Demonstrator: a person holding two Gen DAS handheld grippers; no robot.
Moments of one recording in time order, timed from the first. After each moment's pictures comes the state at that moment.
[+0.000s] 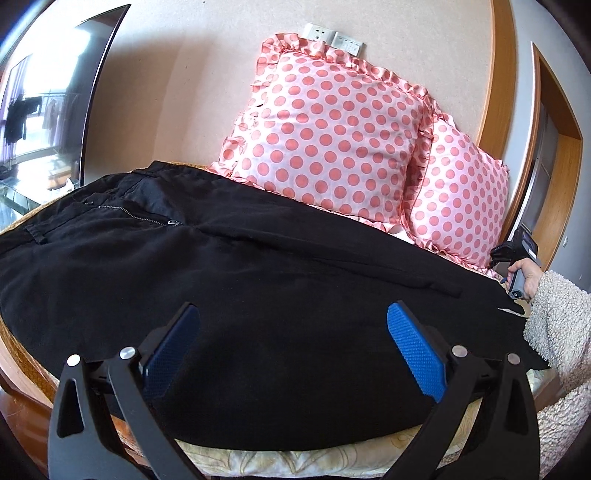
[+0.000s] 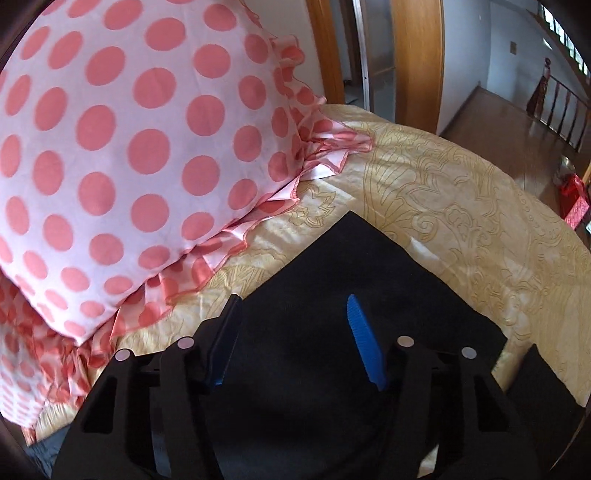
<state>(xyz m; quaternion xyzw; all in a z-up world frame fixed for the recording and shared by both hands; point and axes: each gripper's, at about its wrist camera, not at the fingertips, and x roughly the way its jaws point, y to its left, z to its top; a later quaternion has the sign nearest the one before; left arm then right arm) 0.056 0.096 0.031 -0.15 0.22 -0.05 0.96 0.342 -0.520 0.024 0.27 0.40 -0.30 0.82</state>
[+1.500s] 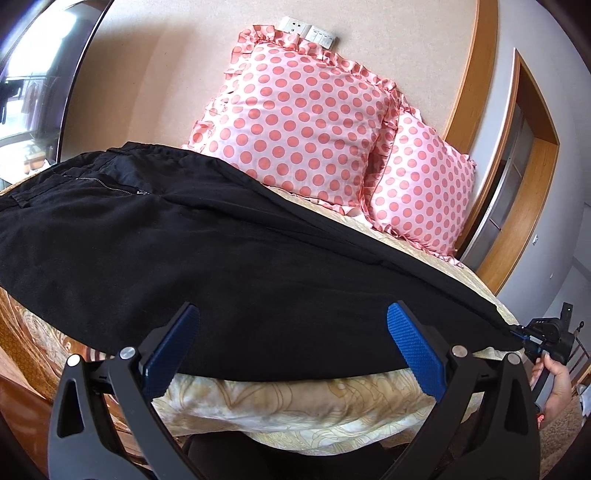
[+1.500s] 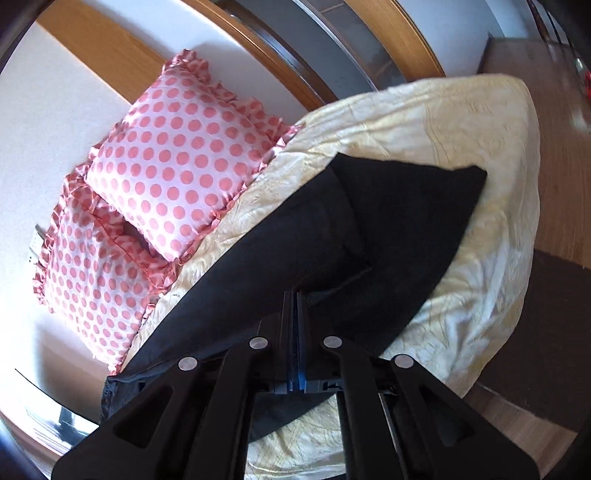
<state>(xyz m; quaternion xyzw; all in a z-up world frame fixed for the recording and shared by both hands) 0.016 0.071 0.027 -0.16 0.23 -0.12 0.95 0.017 -0.497 -0.032 0.44 0.22 -0.13 0.86</state>
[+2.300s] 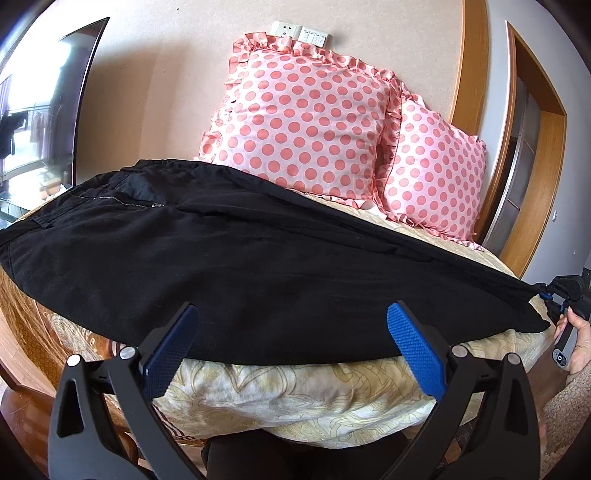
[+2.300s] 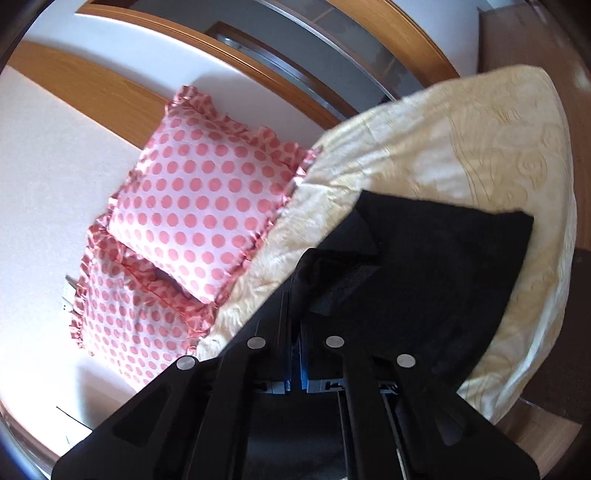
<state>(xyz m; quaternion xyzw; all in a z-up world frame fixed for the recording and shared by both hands) 0.005 0.060 0.031 -0.11 0.23 -0.08 0.96 0.018 -0.530 -0.006 0.49 0.14 -0.09 0.86</state>
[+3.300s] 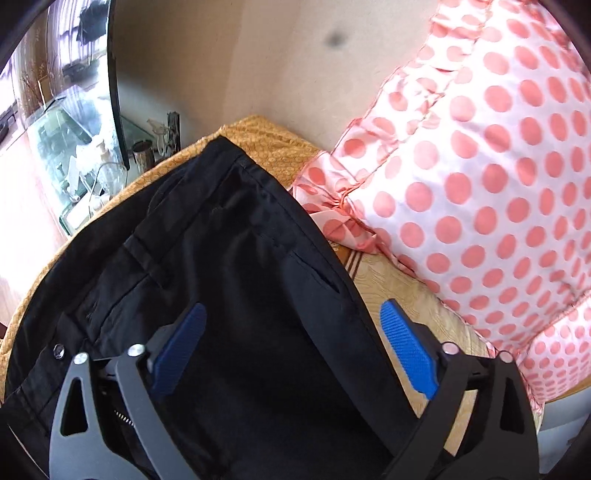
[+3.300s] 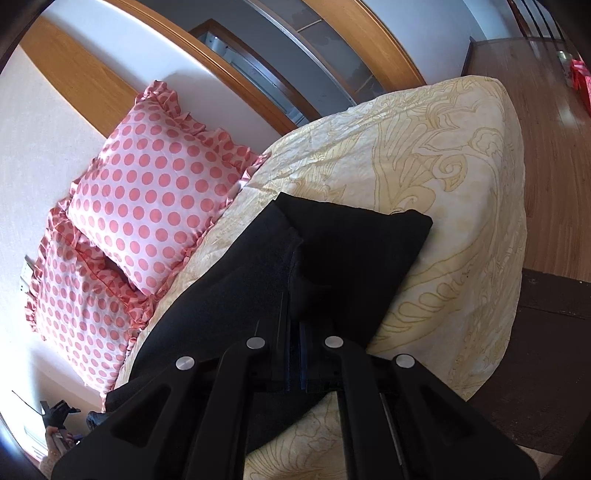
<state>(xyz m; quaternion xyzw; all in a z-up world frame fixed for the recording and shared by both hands) 0.388 0.227 0.088 -0.26 0.46 0.15 0.84 -0.003 -0.548 -0.052 0.43 0.19 -0.17 0.87</state>
